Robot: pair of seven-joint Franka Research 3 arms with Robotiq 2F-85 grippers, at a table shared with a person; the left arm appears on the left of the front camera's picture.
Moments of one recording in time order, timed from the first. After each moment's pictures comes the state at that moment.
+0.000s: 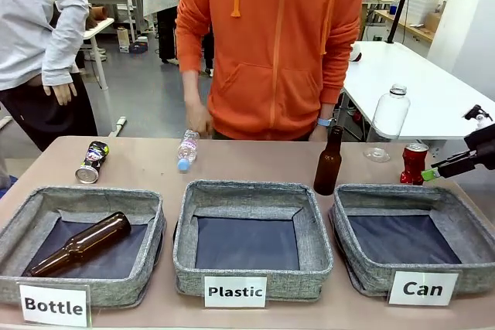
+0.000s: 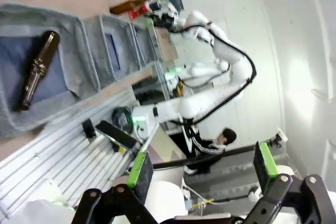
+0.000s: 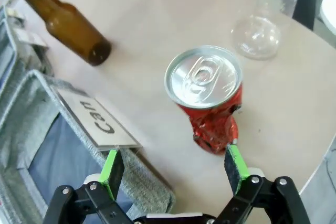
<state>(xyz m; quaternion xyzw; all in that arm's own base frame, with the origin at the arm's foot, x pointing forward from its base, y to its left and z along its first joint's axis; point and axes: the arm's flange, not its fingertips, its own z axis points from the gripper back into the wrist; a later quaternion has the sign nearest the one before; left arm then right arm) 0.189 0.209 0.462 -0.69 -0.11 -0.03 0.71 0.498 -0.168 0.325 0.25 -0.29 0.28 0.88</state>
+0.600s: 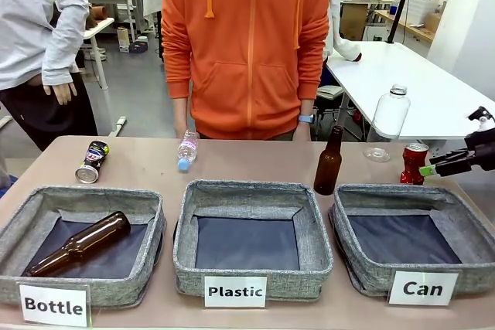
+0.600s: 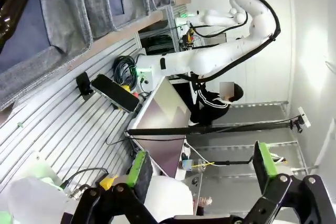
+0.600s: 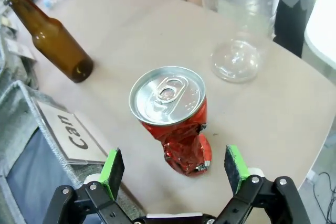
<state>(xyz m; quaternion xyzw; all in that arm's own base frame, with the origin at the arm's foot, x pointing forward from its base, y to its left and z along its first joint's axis) 0.208 0.117 0.442 -0.66 0.01 -0.08 0.75 0.511 -0.179 0.305 0.24 -0.35 0.30 0.86</state>
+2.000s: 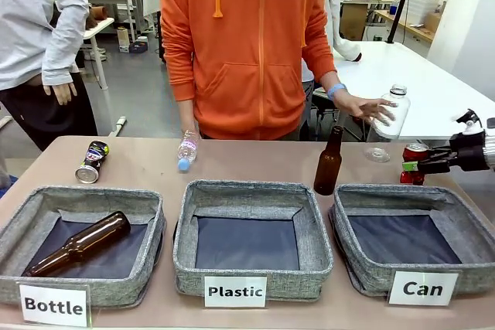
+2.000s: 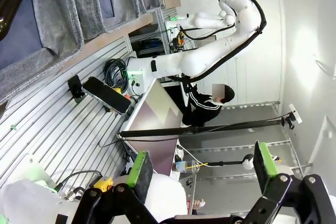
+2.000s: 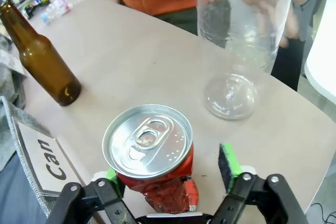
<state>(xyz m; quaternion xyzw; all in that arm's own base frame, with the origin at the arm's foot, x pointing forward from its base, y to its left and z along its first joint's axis) 0.201 0.123 0.441 -0.68 0.01 -0.08 0.73 0.536 -0.167 0.281 0.24 -0.41 0.31 0.82</state>
